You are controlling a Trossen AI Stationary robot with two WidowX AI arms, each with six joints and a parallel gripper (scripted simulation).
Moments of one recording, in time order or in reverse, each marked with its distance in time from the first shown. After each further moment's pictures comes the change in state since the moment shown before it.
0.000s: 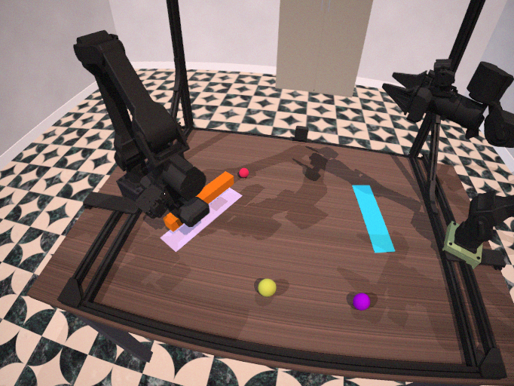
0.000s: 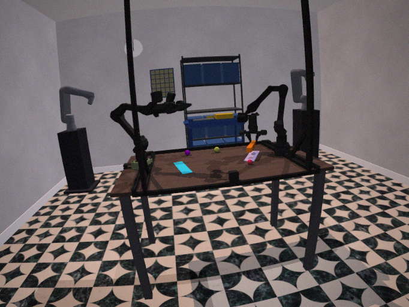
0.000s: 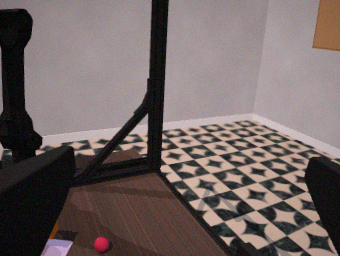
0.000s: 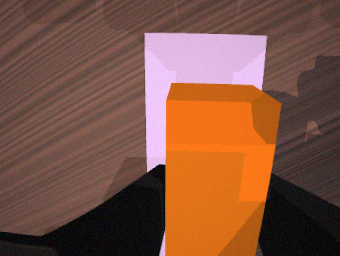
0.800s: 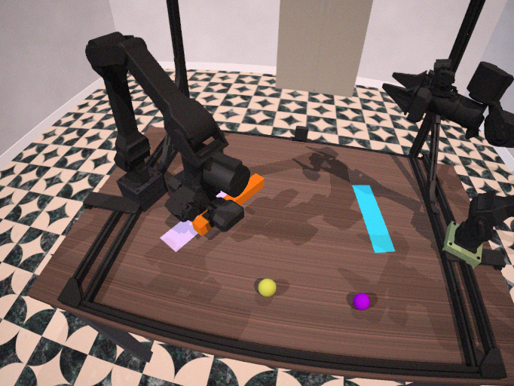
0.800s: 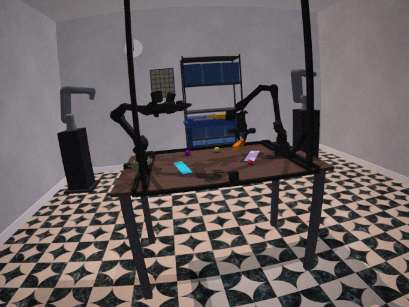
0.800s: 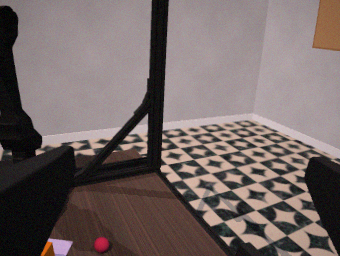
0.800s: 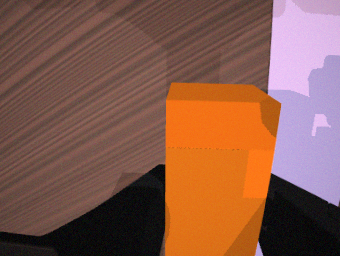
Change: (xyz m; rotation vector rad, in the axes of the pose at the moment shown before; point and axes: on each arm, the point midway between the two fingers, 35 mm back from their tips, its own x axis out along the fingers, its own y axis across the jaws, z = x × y) left arm 0.000 0.000 0.000 0.000 0.000 0.000; right arm -0.019 0.074 -0.031 0.035 -0.001 0.012
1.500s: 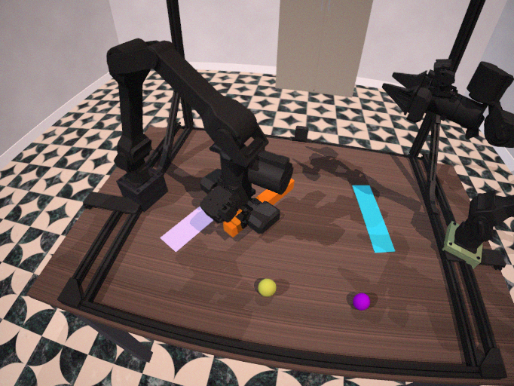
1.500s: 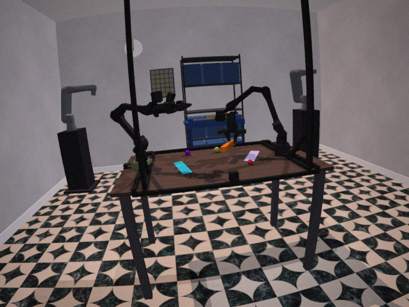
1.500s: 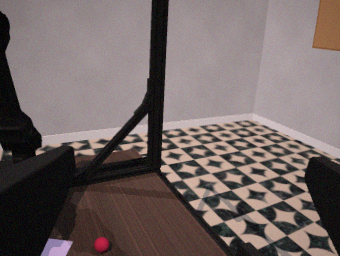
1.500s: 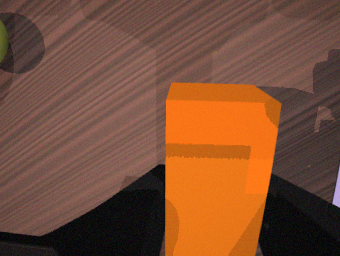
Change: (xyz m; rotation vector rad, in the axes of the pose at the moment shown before) left arm 0.000 0.000 0.000 0.000 0.000 0.000; right arm -0.002 0.057 -0.045 0.038 0.001 0.002
